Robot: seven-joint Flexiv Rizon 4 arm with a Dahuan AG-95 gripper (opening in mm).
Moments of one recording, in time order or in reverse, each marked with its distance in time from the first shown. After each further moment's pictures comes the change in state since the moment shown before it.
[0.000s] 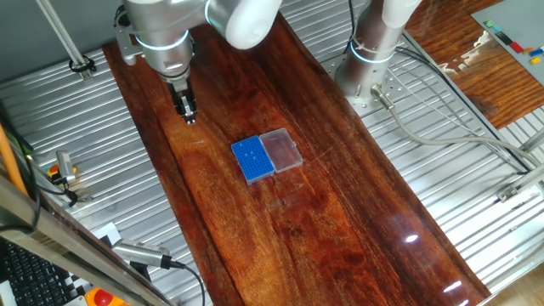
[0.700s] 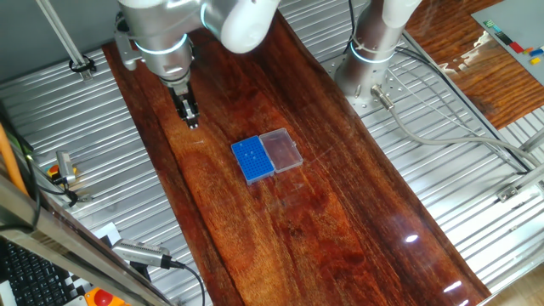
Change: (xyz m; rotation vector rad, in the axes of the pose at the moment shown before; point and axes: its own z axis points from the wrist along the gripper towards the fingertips) arm 0.009 0.013 0.022 0.000 0.007 0.014
